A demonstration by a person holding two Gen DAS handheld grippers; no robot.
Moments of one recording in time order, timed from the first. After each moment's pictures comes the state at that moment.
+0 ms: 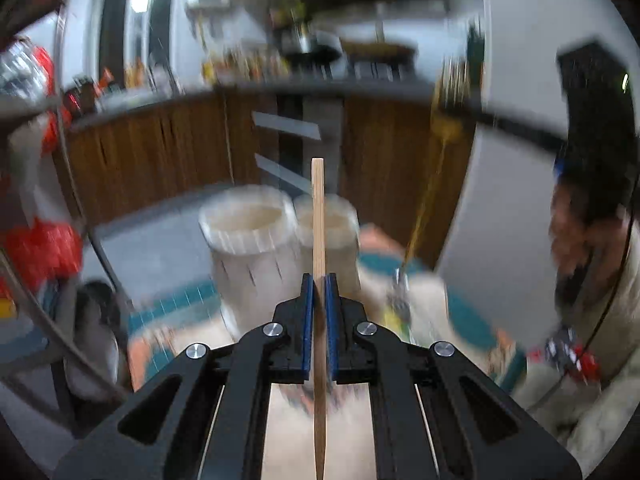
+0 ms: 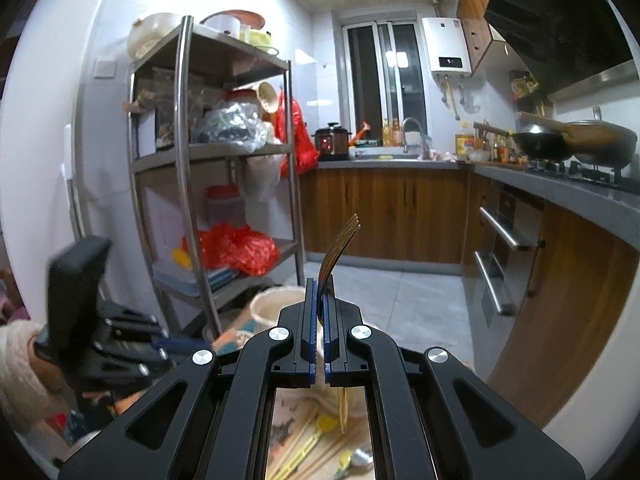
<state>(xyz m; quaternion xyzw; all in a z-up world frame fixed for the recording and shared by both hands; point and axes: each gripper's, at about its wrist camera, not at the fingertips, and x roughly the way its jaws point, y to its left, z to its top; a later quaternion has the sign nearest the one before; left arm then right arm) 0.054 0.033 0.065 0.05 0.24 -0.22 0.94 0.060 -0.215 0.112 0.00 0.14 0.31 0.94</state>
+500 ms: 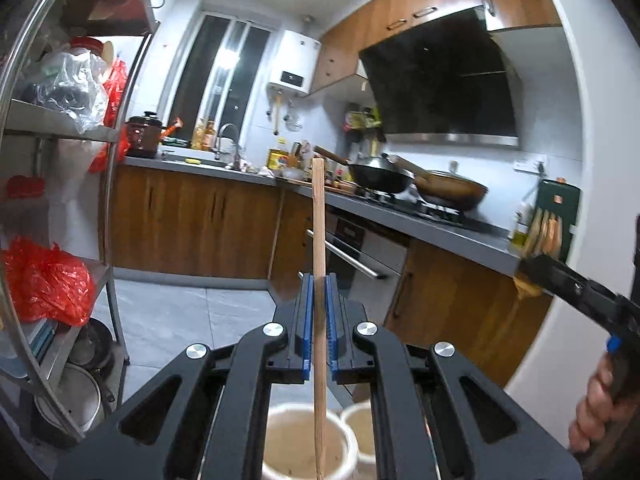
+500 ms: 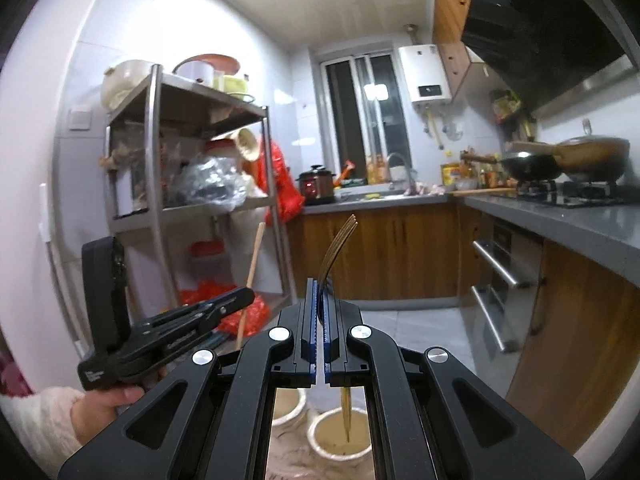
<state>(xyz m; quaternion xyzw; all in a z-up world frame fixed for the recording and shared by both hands) 0.152 0.046 0.123 -0.09 0.09 -0.13 0.98 0.110 -0.206 0.153 0.06 0.08 0.28 0.96</state>
